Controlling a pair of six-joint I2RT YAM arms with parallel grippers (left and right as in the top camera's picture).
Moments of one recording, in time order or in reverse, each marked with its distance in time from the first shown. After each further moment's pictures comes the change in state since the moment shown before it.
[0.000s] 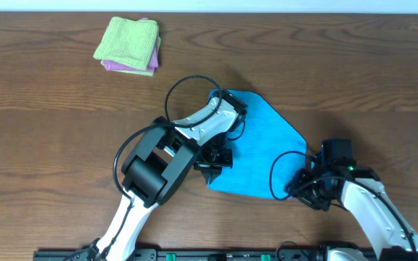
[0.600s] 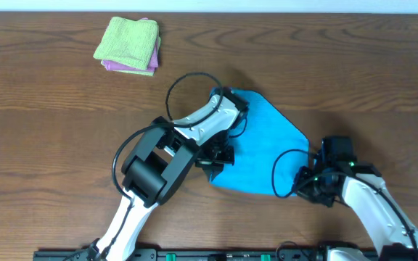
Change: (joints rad) left arm 0.000 0.000 0.058 -0.029 -0.006 0.000; right arm 0.000 0.018 0.063 -0.037 0.077 -0.046
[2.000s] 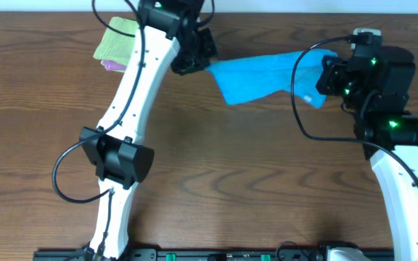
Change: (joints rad) left arm 0.334 -0.001 0.894 -0.104 -0.040 -0.116; right arm 0.001 0.002 0.608 0.337 0.038 -0.204
